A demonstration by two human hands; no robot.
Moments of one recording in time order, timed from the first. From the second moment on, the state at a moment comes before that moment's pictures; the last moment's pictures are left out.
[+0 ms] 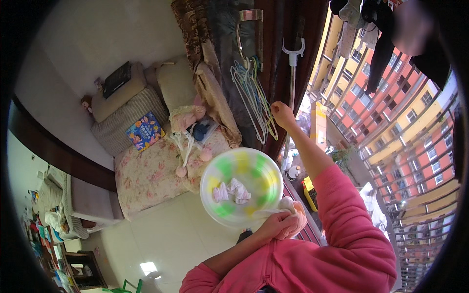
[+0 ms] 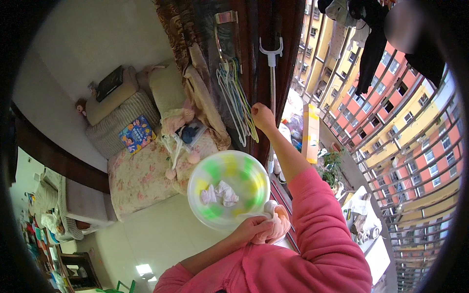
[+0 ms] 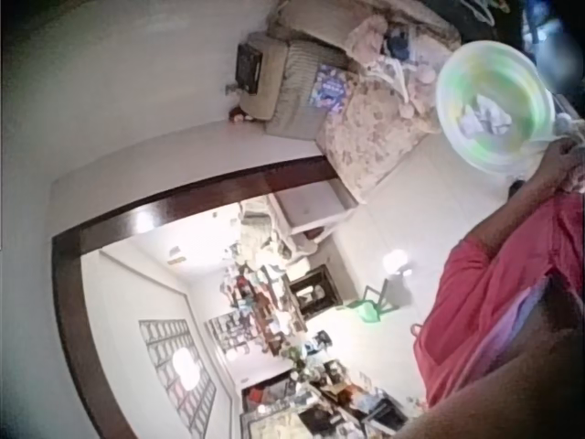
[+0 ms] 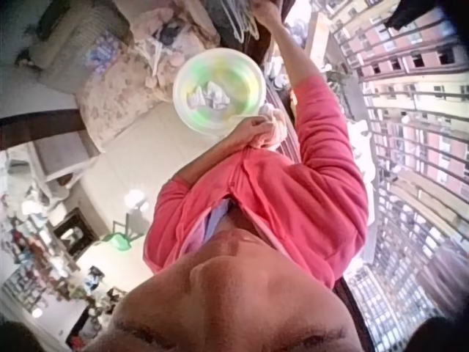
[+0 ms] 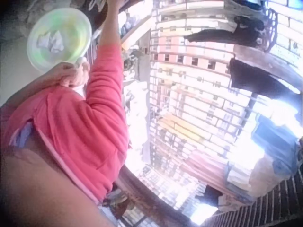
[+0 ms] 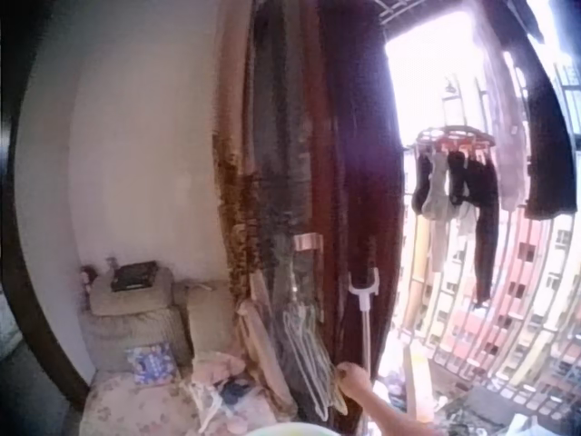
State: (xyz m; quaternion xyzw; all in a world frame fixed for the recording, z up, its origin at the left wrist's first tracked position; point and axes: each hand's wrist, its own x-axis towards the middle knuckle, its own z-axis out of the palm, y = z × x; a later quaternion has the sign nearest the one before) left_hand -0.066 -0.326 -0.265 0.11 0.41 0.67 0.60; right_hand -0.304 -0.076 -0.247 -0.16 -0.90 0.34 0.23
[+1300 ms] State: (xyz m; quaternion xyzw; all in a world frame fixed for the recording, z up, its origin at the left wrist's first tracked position) left_hand -0.067 -0.322 -0.277 0.14 0.46 0.68 0.55; right_hand -0.338 -0.137 -0.191 -0.15 -0.92 0.24 0.28
